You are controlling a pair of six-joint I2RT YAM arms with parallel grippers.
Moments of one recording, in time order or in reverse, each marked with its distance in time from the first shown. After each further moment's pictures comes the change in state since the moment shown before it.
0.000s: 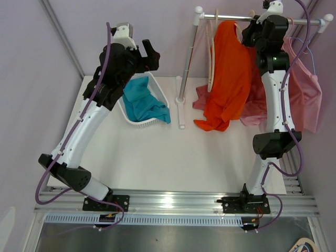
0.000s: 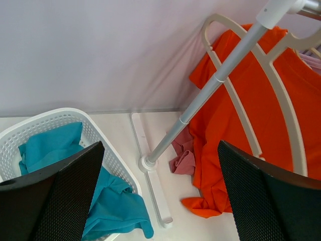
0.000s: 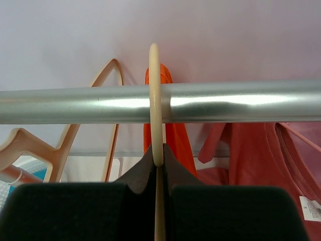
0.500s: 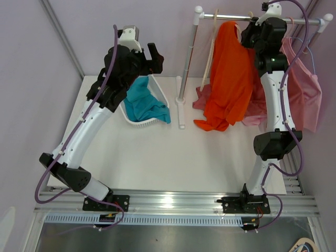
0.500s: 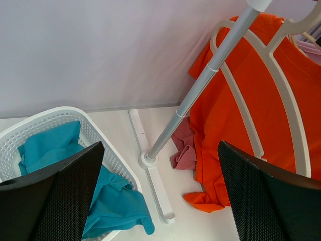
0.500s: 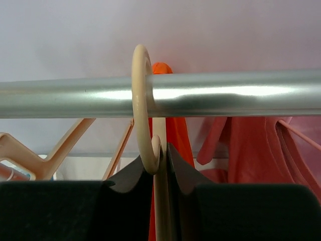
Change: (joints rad) left arm -0.053 -0.002 -0.018 0.009 -0.019 0.045; right arm -0.001 -0.017 -0.071 0.061 -0.004 -0.006
